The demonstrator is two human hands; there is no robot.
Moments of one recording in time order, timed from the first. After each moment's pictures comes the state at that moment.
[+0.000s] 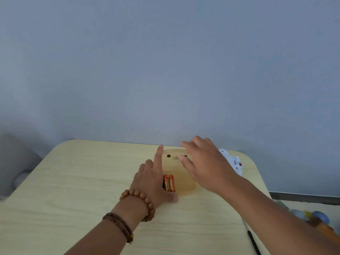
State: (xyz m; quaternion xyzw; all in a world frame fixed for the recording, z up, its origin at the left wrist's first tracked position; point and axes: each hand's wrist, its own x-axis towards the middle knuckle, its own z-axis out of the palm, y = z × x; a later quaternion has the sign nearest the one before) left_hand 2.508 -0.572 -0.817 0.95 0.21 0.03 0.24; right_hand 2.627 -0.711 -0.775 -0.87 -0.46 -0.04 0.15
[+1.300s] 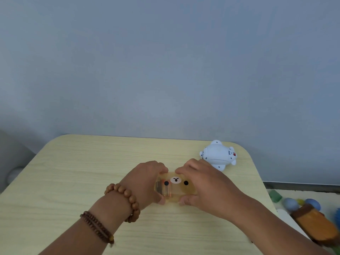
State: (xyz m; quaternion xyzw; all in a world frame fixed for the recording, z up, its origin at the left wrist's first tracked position) left_hand 2.485 -0.573 -0.789 0.97 0.09 -0.04 0.23; right_hand 2.589 -0.756 -0.793 -0.85 -0.50 0.09 0.11
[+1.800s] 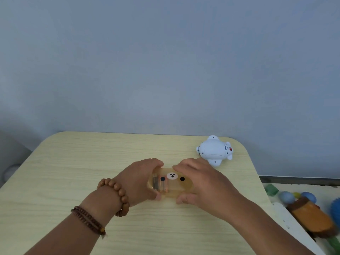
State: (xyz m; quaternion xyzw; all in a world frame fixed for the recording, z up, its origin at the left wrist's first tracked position) left_hand 2.482 -0.566 -0.795 0.95 0.08 -0.06 0.28; right_hand 2.581 -0.770 -0.796 -0.85 -0.48 0.10 0.17
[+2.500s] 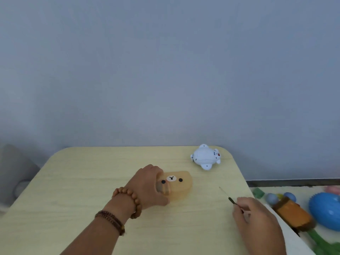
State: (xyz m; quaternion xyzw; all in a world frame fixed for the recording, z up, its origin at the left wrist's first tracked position) left_hand 2.467 -0.576 -0.794 0.96 0.10 -0.01 0.27; right_hand 2.521 -0.877 -0.834 -0.96 -0.09 -0.11 0.24
